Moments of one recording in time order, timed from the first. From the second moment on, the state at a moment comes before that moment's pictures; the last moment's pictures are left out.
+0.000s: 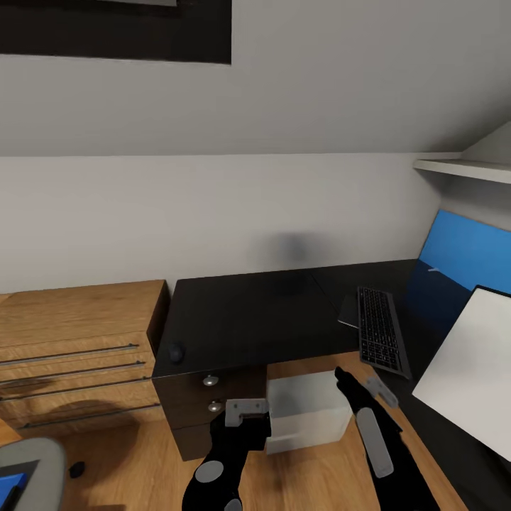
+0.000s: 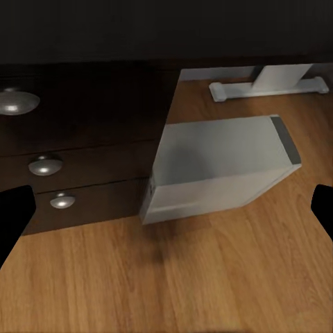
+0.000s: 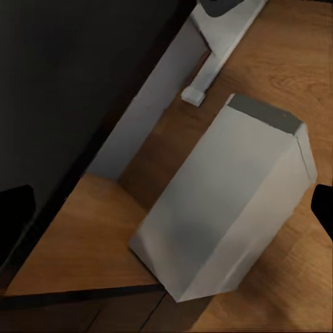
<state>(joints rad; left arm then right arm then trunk) -0.09 -0.17 -0.57 -1.58 0.31 0.55 0.57 -0.39 0.13 -0.24 -1.08 -0.58 0.22 -0.28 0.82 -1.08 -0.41</state>
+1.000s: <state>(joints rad) -0.09 -0.17 -0.70 -1.57 0.32 0.55 0.65 -0.39 0.09 -0.25 -1.05 -0.99 -0.12 -0.27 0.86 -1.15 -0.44</state>
